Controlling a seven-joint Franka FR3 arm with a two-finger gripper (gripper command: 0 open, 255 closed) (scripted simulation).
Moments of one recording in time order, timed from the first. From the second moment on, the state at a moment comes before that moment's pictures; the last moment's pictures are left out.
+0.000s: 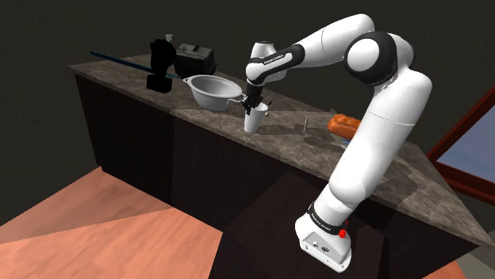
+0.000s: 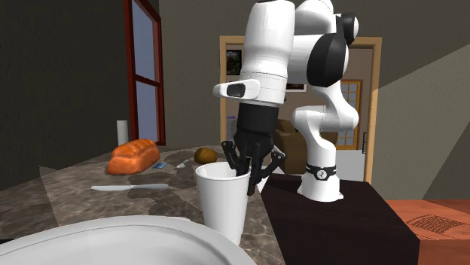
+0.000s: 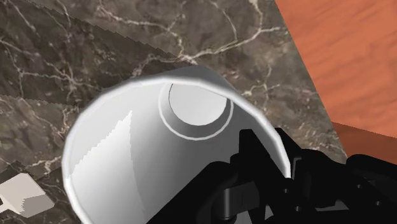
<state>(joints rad) -0.11 0.13 -0.18 -2.07 -0.13 2.24 -0.03</state>
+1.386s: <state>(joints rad) -0.10 0.05 -0.17 -1.95 -0.13 2.04 -0.04</state>
